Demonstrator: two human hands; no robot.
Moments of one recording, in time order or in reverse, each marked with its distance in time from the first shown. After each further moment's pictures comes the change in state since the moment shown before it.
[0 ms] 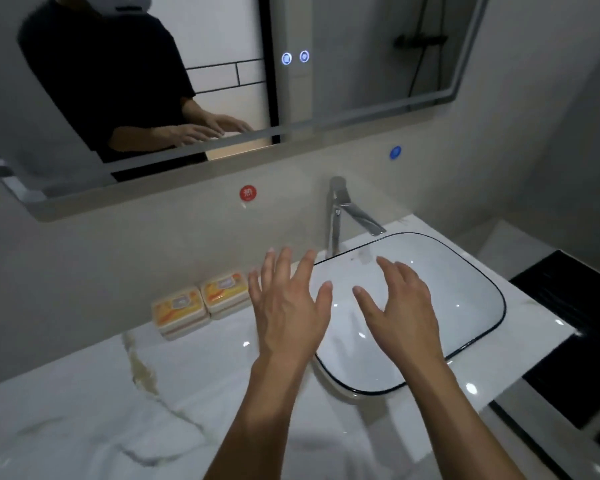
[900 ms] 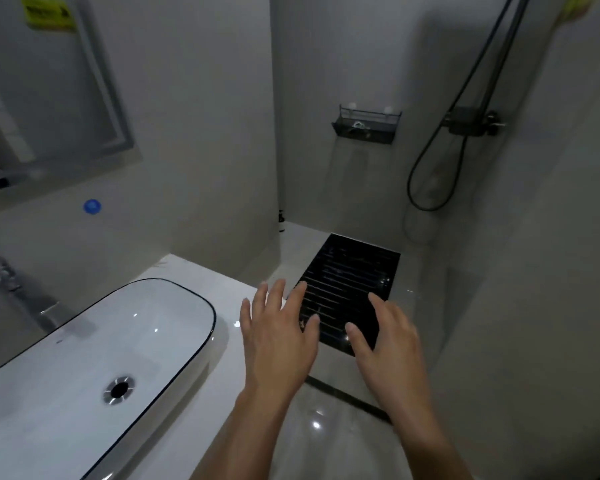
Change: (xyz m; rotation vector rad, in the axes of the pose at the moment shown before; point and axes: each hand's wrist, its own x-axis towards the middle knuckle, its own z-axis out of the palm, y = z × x) left_hand -0.134 0.402 0.158 -0.193 -0.260 0.561; right_hand -0.115 0.323 -0.289 -0.047 0.399 0.475
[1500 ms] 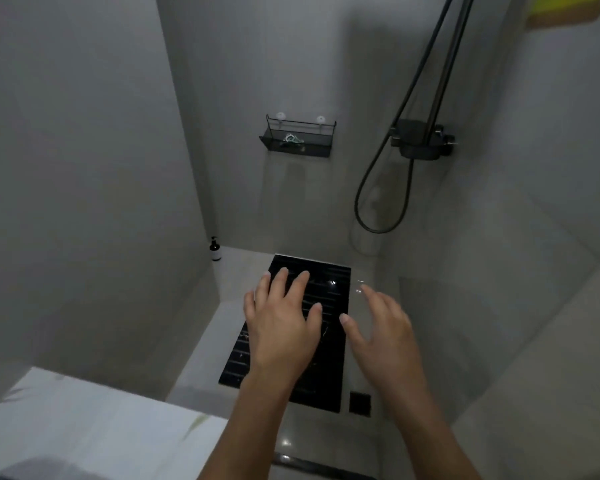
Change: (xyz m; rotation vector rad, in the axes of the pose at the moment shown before) left_hand 0.296 0.064 0.117 -0.108 -0.129 0.206; right_hand 0.284 0.032 0.008 -0.037 0.142 0.123
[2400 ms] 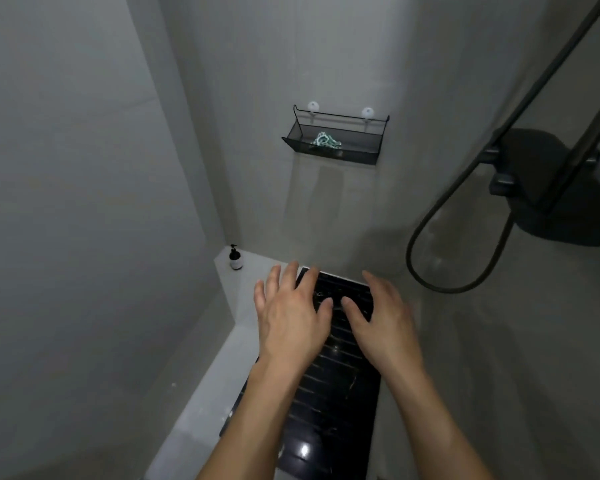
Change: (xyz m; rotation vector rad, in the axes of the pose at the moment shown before) left_hand 0.374 -0.022 0.126 0.095 -0.017 -0.122; right_hand 0.415 0.016 0.099 0.000 -0.126 -0.054
